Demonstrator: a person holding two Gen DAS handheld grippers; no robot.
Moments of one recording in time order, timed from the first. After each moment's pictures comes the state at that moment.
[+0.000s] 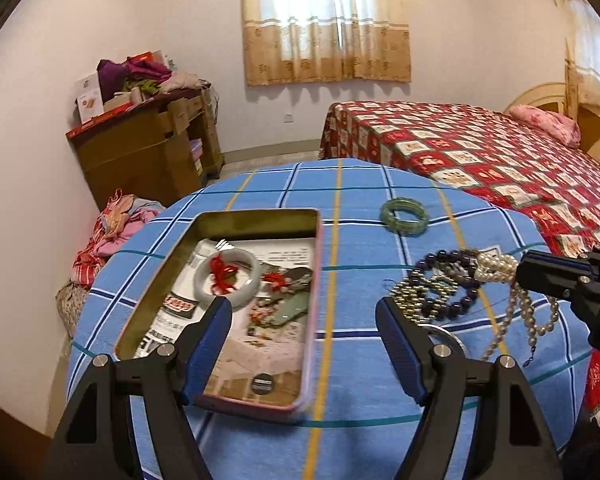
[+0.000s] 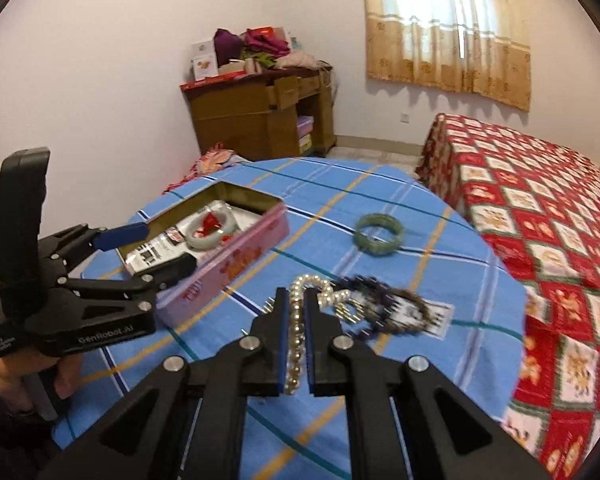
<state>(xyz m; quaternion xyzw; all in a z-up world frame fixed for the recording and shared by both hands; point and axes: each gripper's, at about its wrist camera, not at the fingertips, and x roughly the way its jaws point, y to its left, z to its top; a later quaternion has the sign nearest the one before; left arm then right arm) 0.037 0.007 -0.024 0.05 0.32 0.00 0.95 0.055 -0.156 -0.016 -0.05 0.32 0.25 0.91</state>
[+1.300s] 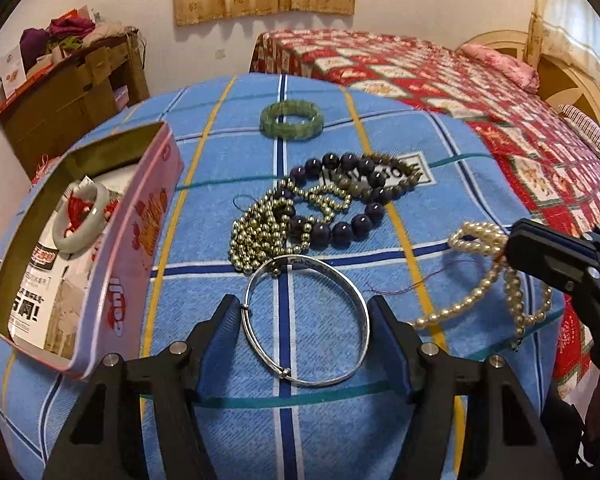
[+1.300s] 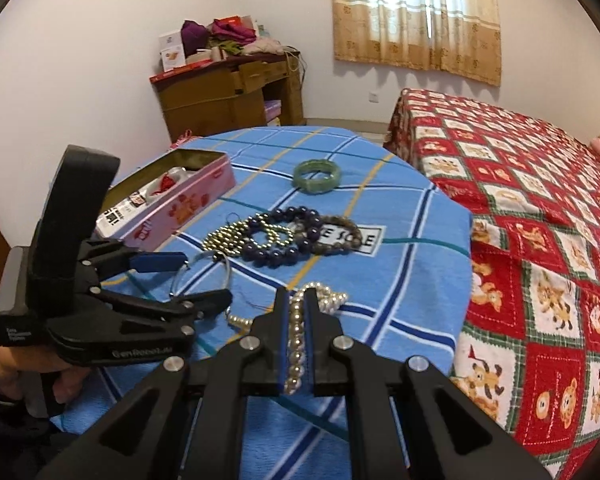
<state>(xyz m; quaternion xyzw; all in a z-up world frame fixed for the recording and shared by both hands) 0.050 -0.065 -0.076 0.05 0.44 -0.11 0.89 0.036 -0.205 -0.045 -0.04 0.34 0.22 0.91</state>
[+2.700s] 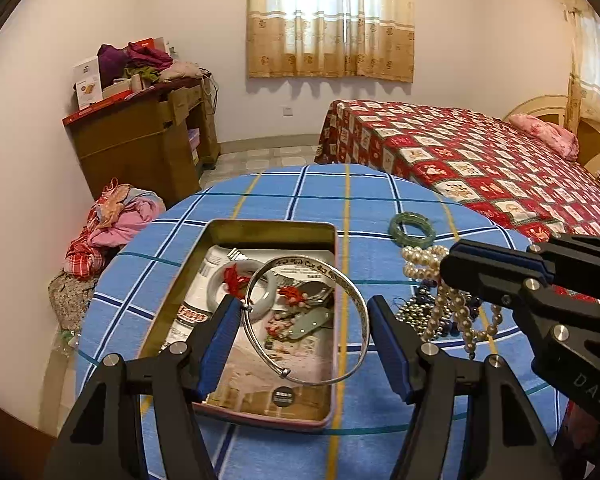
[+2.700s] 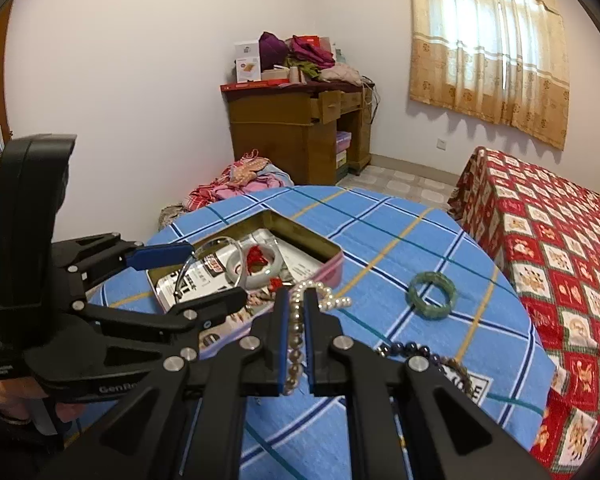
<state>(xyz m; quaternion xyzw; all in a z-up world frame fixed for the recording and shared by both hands) 0.049 0.040 -0.001 0.02 0.34 -0.01 0.94 0.080 -0.084 0.009 -0.09 0.29 0.32 0.90</state>
